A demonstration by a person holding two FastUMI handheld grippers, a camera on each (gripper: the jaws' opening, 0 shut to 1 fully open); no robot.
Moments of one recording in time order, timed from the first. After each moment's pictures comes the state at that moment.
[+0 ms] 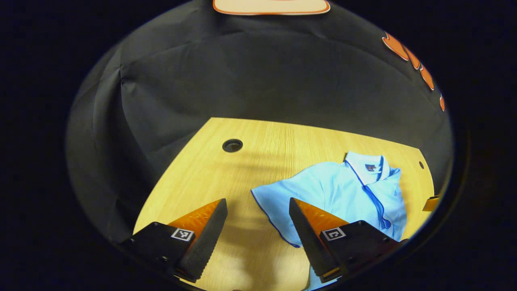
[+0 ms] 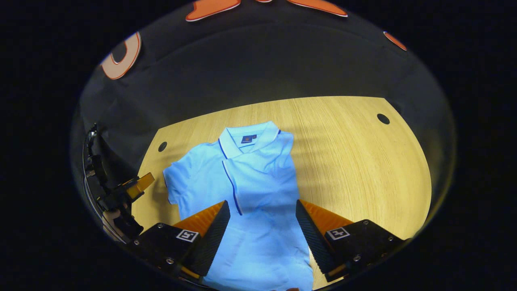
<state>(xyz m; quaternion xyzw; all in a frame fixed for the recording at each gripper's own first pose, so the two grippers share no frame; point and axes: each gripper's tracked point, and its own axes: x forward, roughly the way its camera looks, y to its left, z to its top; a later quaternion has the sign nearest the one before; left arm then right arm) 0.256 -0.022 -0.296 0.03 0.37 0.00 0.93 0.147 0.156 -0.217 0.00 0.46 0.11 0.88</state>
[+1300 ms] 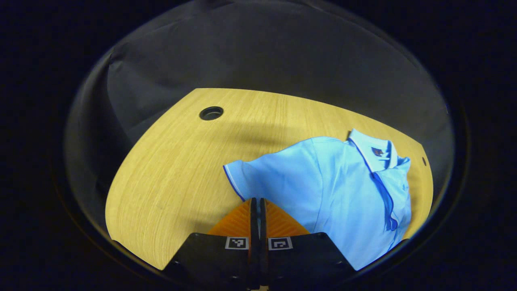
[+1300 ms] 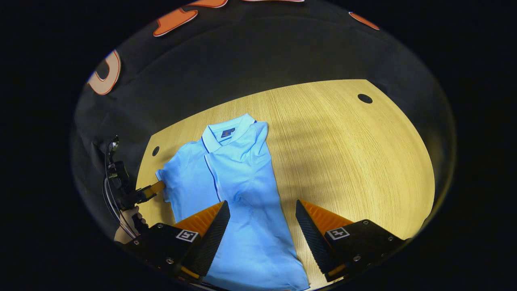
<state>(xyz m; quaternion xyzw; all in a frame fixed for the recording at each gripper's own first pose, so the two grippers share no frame) 0.262 -0.064 -0.352 -0.01 0.41 -0.03 0.91 0.128 0.118 -0.226 0.05 0.48 0.09 0.87</state>
